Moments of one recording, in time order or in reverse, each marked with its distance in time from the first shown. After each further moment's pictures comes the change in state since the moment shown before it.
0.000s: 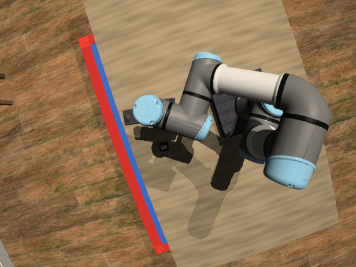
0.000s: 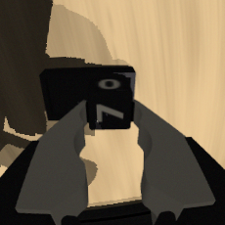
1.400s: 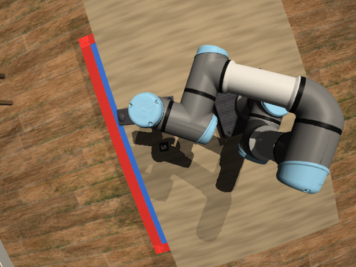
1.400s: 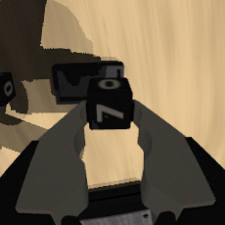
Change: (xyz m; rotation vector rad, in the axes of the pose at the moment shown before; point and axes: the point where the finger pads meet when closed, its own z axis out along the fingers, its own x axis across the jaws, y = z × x) arm 0.003 -0.006 -0.048 0.029 0.012 0.001
